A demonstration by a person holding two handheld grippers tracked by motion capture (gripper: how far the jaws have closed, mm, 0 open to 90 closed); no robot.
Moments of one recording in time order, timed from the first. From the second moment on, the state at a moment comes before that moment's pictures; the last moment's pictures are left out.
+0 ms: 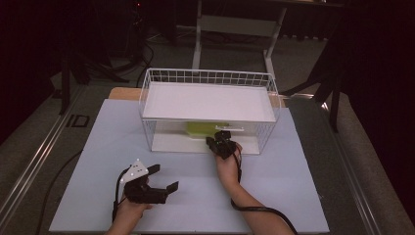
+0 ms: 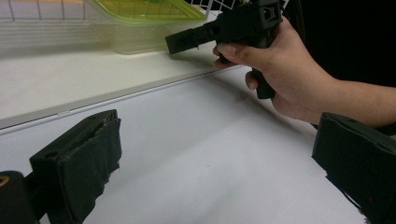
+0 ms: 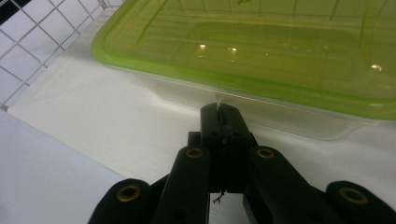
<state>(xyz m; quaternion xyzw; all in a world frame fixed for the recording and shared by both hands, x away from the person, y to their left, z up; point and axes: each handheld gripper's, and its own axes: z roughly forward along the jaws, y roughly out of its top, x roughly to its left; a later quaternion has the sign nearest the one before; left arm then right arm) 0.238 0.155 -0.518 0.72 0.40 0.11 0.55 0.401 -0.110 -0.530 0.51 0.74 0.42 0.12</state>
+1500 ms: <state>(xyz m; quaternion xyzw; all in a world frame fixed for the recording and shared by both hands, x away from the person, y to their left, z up) 0.232 0.154 -0.491 0.75 0.33 0.12 0.57 0.295 -0.185 -0.487 0.37 0.79 0.48 0.11</state>
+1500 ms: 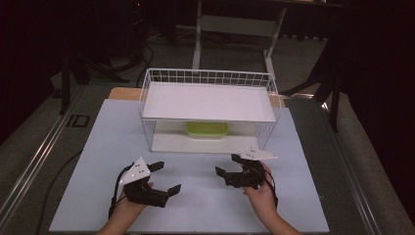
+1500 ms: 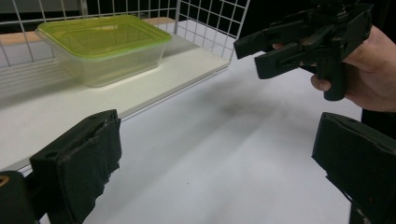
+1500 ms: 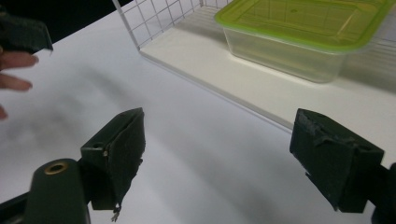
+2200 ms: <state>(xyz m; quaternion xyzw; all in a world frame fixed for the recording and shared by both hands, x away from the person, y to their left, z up) 0.209 0.183 -0.496 0.76 0.33 0.12 0.55 0.254 -0.231 -0.483 0.35 0.79 0.49 0.13</state>
